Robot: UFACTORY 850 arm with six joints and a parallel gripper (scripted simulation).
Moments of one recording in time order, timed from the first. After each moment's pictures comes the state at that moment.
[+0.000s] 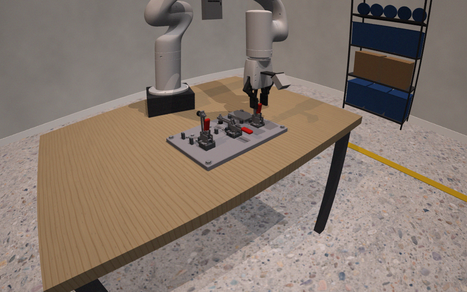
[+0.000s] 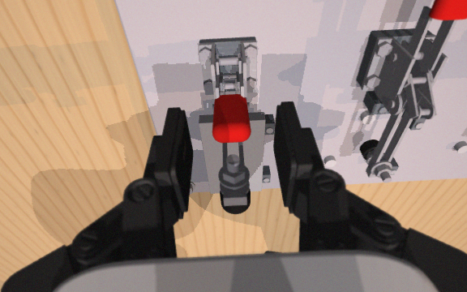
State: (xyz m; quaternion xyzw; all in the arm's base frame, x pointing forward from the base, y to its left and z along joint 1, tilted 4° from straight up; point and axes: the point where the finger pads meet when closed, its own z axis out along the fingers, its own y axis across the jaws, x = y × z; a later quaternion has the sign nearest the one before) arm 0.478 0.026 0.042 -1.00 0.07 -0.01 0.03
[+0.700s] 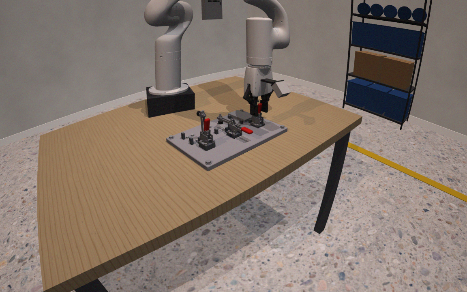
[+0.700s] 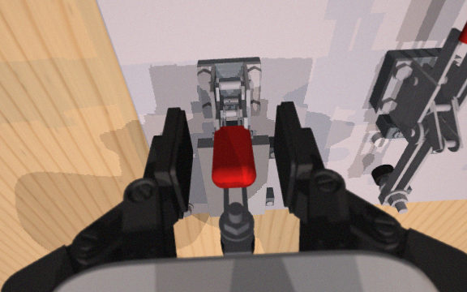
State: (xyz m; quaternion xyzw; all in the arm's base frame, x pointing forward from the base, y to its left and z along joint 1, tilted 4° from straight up) arm 0.479 0.028 0.017 -1.00 0.07 -0.01 0.03
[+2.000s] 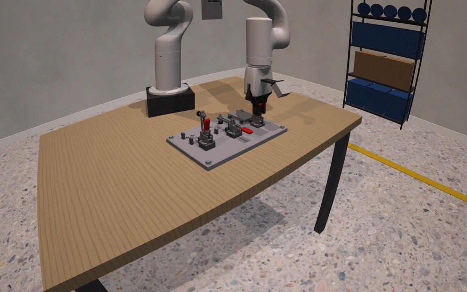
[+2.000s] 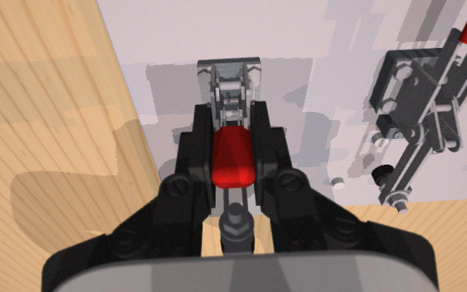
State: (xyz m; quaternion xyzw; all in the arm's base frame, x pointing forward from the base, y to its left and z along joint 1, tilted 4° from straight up) arm 0.479 0.028 0.017 -1.00 0.07 -0.01 0.03
